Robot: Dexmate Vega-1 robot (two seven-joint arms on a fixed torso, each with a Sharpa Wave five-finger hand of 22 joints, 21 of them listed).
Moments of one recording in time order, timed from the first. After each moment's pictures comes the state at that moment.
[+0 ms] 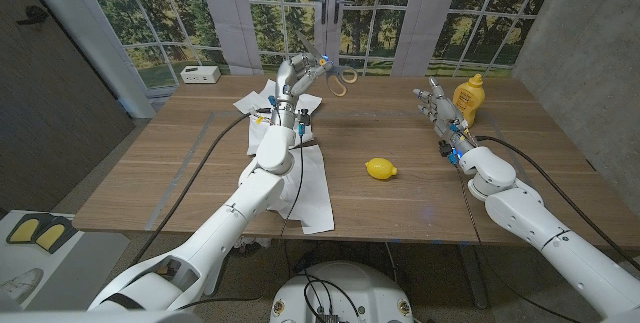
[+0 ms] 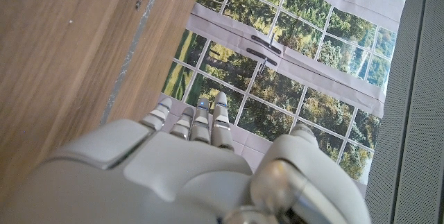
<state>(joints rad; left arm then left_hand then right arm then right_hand) 0.81 0.26 0.47 -1.46 -0.27 -0.50 0.33 1.09 -0.21 0.71 -0.15 0.32 1.06 -0.01 0.64 0.26 1.04 -0.12 0.61 0.49 1.31 -0.15 0.44 0.27 0.48 -0.04 0.20 0.18 -1.04 -0.66 -0.30 -1.64 0.63 0.23 -0.08 0.28 0.13 -0.15 0.03 0.38 0.31 0.07 0.20 0.19 0.15 0.04 0.24 0.19 -0.03 -0.02 0.19 0.18 -0.03 0.09 0.20 0.18</state>
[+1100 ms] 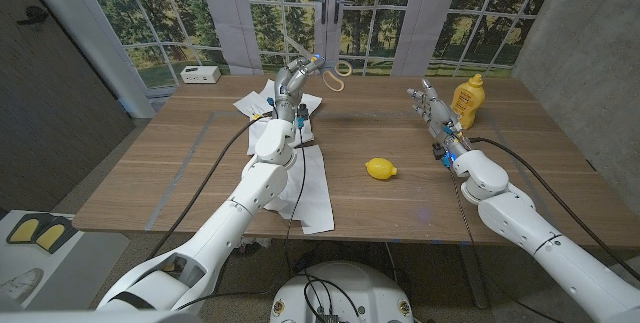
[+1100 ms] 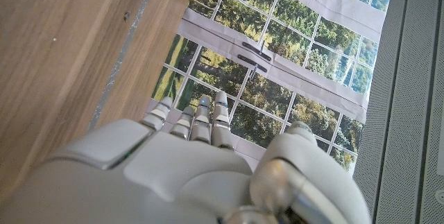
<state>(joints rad) 0.80 0.22 0.43 -1.50 -0.58 -0.33 0.26 1.09 -0.21 0.72 -0.15 0.33 1.06 -0.01 0.63 0.25 1.04 -0.12 0.61 0.48 1.31 -0.15 0.44 0.27 0.48 -0.04 0.20 0.18 -1.05 -0.63 -0.32 -1.65 0.57 0.29 -0.09 0.30 0.14 -0.13 0.01 0.38 0.32 0.07 0.20 0.19 0.17 0.05 0.24 0.19 -0.02 -0.02 0.19 0.18 -0.02 0.09 0.20 0.18</state>
